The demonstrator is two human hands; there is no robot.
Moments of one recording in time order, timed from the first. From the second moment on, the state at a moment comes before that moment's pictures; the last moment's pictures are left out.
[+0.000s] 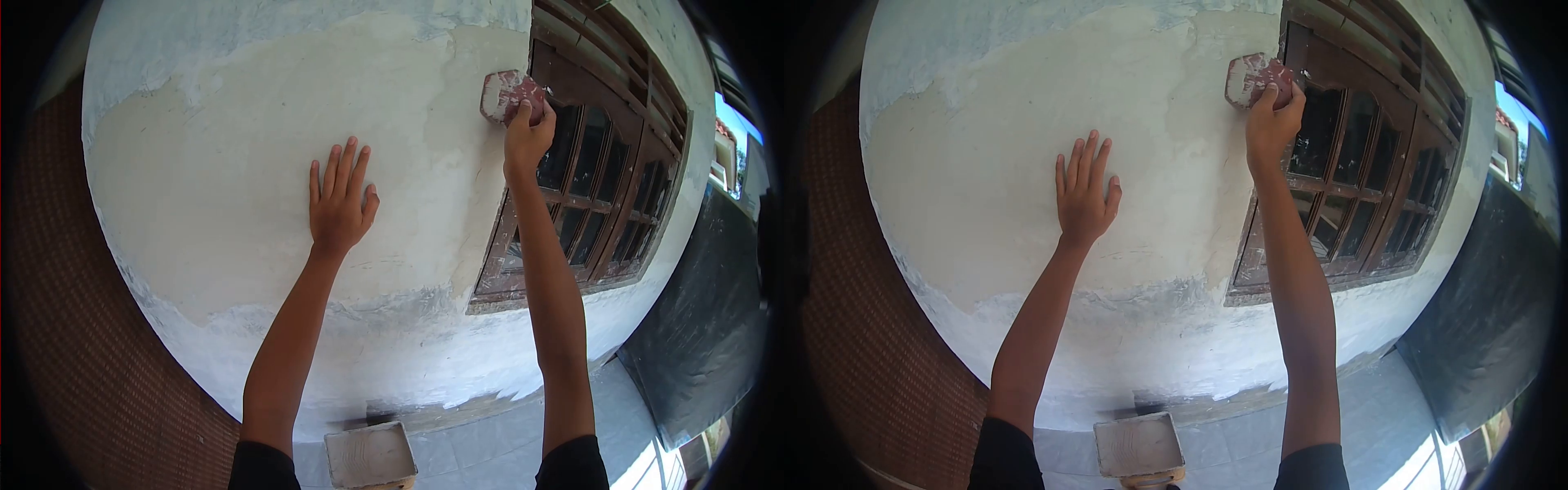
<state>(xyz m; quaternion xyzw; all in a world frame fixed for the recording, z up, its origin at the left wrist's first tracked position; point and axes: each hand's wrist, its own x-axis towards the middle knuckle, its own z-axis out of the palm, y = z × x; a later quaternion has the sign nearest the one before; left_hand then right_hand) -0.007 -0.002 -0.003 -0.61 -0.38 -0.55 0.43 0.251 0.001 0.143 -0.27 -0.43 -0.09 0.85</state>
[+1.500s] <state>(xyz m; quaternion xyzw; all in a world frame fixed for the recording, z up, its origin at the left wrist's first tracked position) -0.006 -0.002 -0.004 -0.62 -0.41 -0.51 0.44 0.228 -0.013 0.100 -0.23 -0.51 -0.12 0.82</state>
